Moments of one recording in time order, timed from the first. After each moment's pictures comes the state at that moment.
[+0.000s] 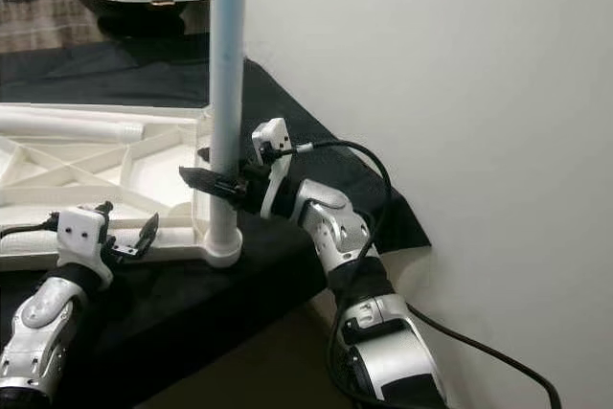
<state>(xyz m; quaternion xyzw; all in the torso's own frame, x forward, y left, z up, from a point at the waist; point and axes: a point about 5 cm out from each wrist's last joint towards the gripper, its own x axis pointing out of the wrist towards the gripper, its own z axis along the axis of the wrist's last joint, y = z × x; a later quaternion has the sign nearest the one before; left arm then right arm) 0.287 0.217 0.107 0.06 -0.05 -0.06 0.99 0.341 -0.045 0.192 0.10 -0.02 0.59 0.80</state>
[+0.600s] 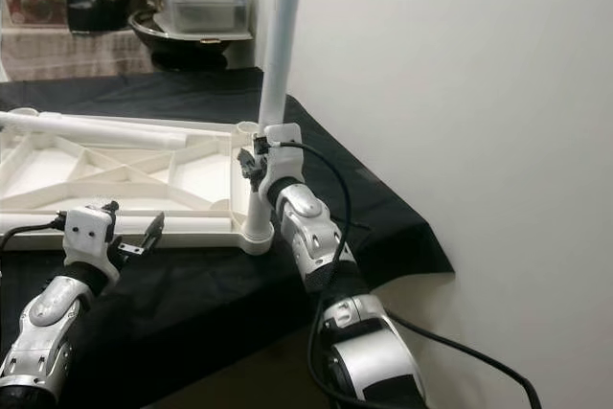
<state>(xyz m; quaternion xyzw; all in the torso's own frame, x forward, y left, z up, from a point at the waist) 0.293 0.211 0.114 0.07 -0.06 -0.07 0.99 0.376 -0.059 0.167 0.04 0.05 0.19 0.98</state>
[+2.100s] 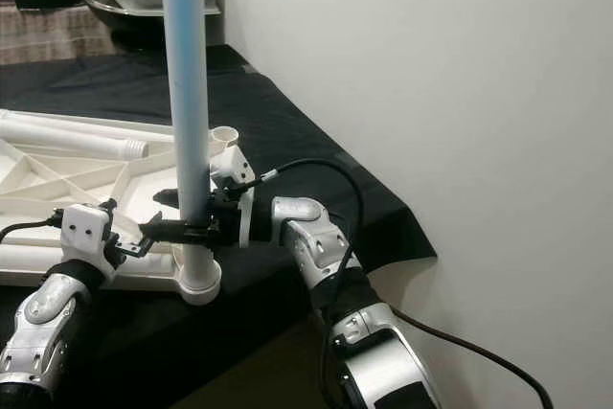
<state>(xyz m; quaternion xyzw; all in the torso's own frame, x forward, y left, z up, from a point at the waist) 0.294 0.212 0.115 0.07 -0.06 -0.07 0.99 0.334 -0.019 0.180 0.04 0.02 0.63 0.78</state>
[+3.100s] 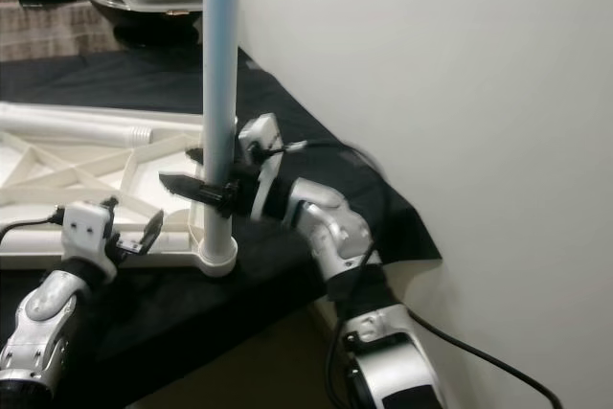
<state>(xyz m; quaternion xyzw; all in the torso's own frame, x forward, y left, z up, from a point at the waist) 0.295 0.211 0.118 0.07 -0.07 -0.07 0.99 0.321 -0.036 0.226 0.11 -0.05 0.66 0.74</state>
